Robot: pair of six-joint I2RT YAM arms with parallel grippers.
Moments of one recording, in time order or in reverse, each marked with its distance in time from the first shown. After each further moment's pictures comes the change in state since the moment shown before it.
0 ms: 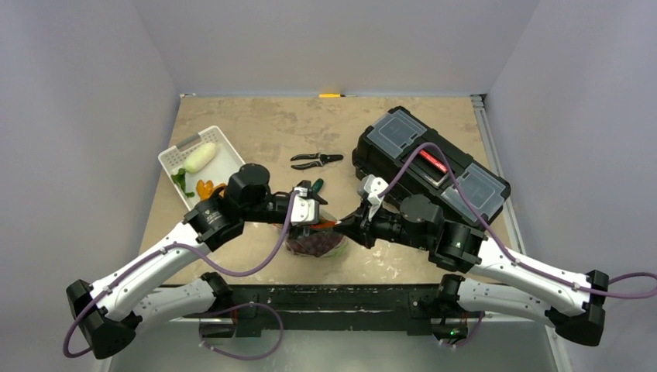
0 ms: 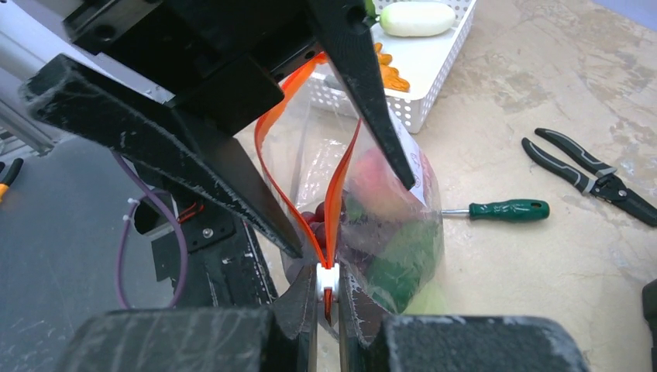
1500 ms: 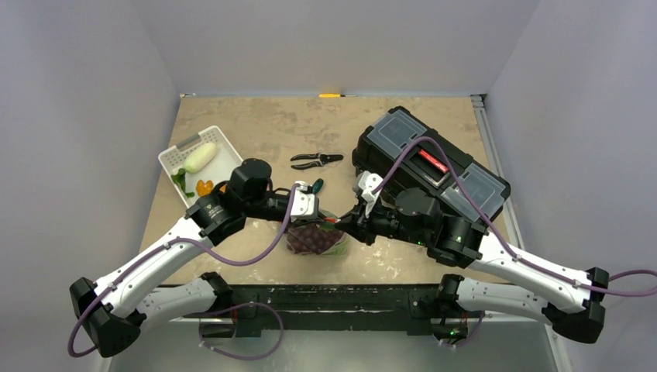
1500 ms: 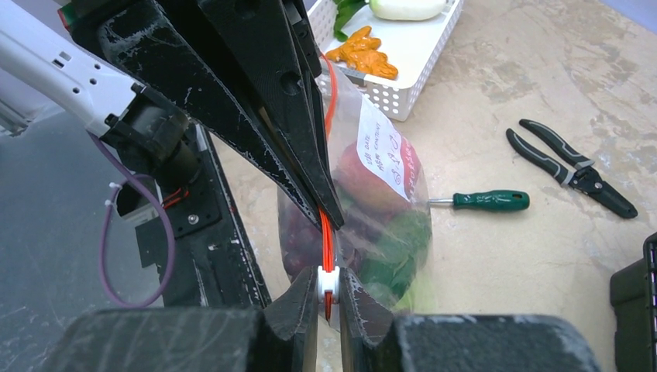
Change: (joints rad) left arm 0.051 0.040 0.028 -0.053 0.090 -0.023; right arm -0.003 0.045 0.090 -0.111 0.011 -0.047
